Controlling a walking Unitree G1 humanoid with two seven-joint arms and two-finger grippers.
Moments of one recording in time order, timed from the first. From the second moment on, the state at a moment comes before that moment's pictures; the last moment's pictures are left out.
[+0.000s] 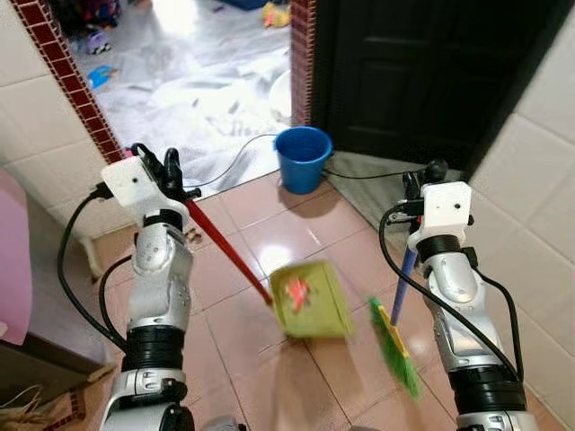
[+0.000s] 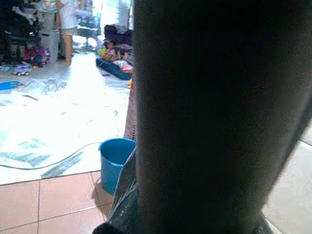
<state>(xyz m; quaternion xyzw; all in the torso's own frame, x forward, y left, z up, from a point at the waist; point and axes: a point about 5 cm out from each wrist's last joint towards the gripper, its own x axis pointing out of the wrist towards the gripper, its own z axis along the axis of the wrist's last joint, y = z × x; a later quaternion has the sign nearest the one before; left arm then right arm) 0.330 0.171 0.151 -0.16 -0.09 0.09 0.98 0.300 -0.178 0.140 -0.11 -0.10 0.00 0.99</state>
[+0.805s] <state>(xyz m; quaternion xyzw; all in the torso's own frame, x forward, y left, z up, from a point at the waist) 0.341 0.173 0.220 -0.17 -0.18 0.13 0.96 0.298 -0.179 0.133 -0.12 -0.09 0.01 0.99</state>
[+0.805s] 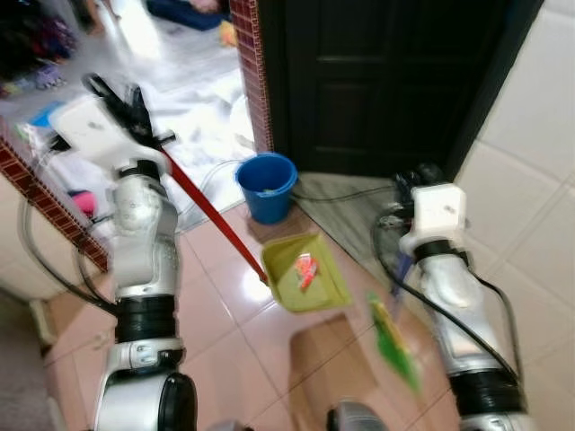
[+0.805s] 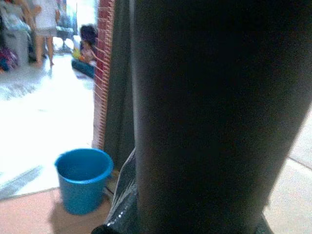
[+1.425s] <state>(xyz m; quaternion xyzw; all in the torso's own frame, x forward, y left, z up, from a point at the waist) 0.342 0.194 0.242 -0.16 -0.21 0.17 0.95 0.300 -0.168 0.134 -0.12 -0.10 0.04 0.99</state>
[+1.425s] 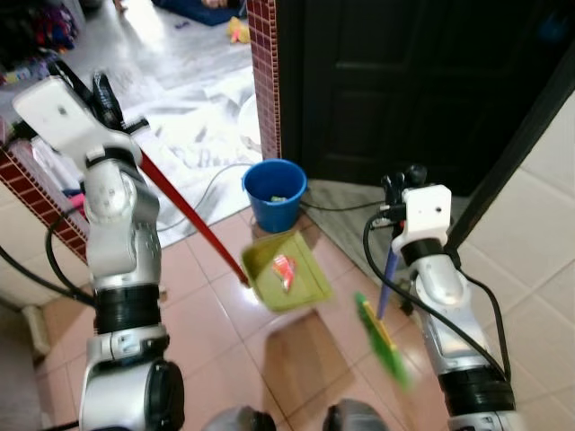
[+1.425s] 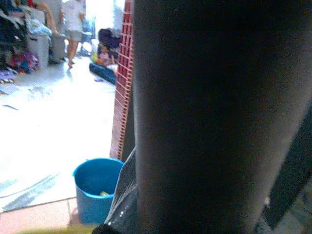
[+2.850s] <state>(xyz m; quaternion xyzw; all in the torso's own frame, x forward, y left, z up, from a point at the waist) 0.350 0.188 0.280 -0.11 -0.28 0.20 0.93 0.300 -0.155 0.134 -0.12 -0.11 0.04 0.99</state>
